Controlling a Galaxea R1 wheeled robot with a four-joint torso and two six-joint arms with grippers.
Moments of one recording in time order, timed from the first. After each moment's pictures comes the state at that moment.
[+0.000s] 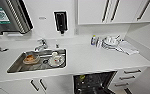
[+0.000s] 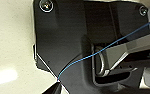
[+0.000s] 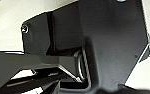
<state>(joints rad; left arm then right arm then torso) 1.49 2.95 -2.68 0.55 -0.11 -0.49 -1.46 2.89 -2.48 -0.69 0.05 0.81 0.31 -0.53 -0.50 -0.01</state>
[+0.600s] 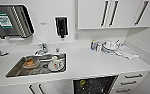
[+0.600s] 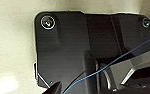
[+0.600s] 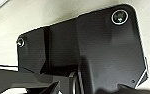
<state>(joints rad) 1.49 2.95 -2.68 0.55 -0.10 -0.49 -1.46 2.89 -2.52 -0.69 0.05 0.81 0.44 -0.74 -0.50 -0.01</state>
